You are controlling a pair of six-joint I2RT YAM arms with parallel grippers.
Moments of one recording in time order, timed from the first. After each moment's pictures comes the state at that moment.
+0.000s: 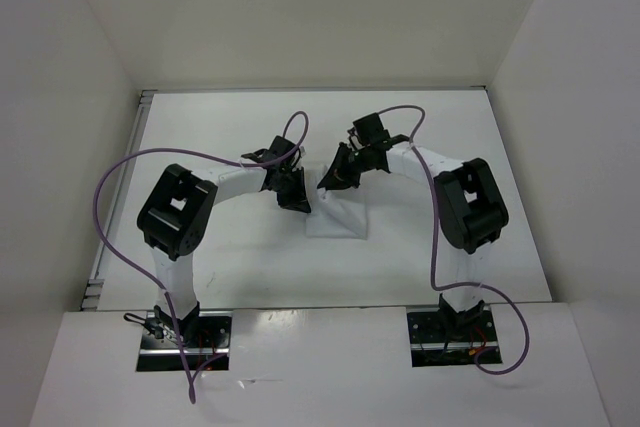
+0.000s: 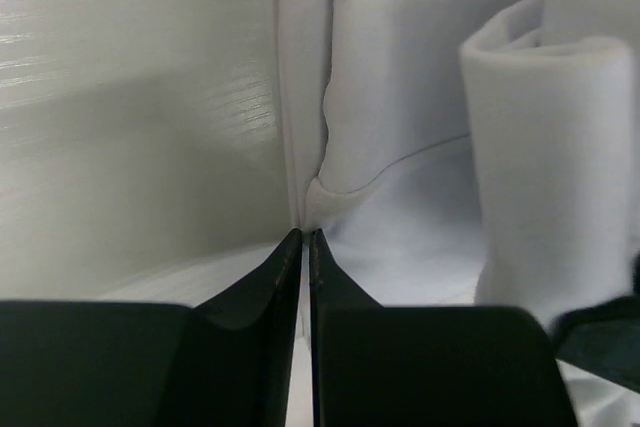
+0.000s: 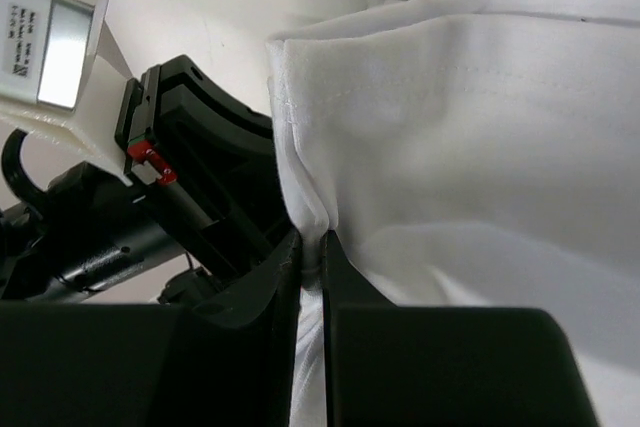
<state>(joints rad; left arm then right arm) -0.50 1.93 1.22 -0.37 0.29 -0.61 0.43 1.90 1.30 -0.35 -0.59 0.85</state>
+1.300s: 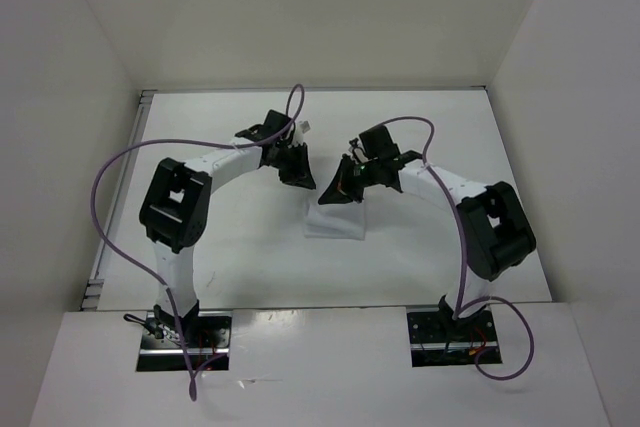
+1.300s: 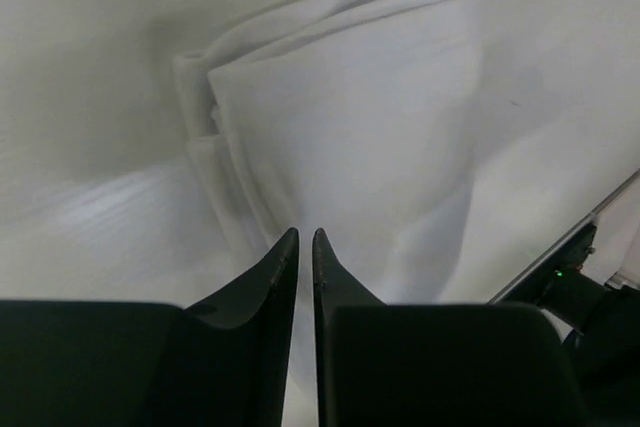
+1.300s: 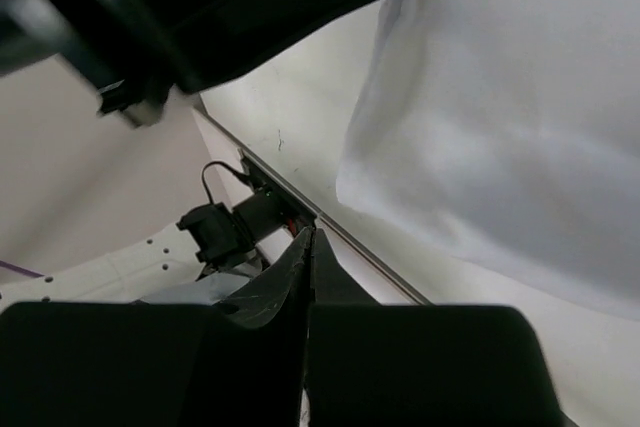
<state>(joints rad) -0.43 1.97 1.45 -0.46 0.46 -0.48 0.47 1.67 1.09 -0.30 -0.66 0.93</state>
